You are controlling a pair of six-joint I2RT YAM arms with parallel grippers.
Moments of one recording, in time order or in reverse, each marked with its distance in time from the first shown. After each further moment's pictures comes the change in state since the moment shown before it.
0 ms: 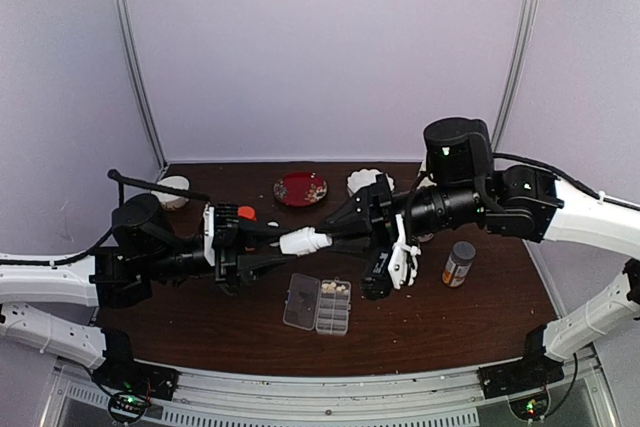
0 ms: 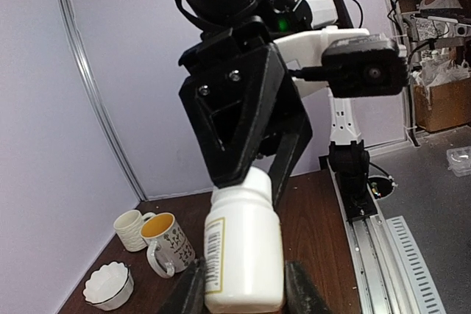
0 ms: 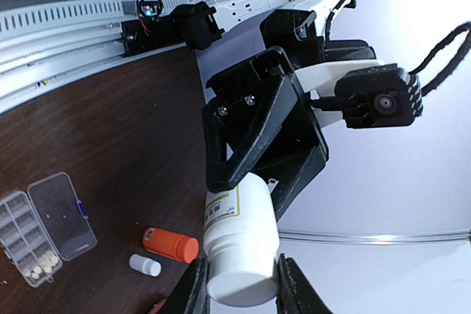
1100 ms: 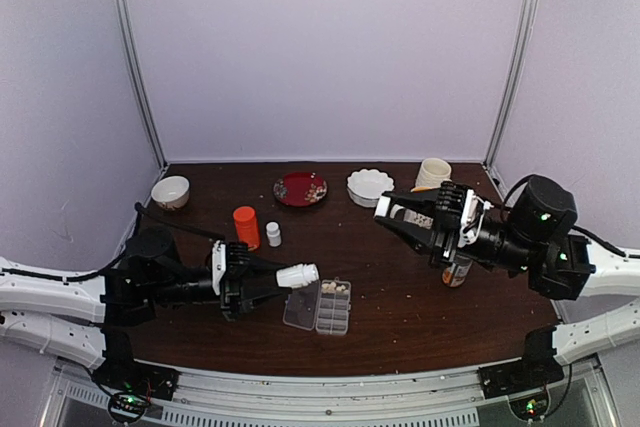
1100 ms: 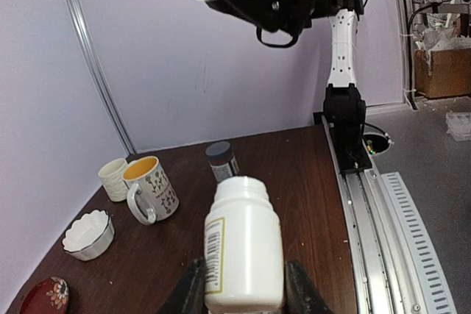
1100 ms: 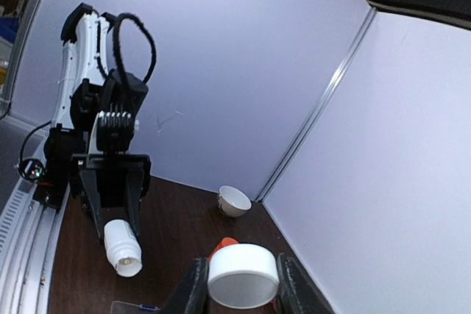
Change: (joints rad) left arm 0.001 -0.011 -0.175 0.054 -0.035 -0.012; right arm 0.046 -0.396 -0.554 0.668 0.352 0.975
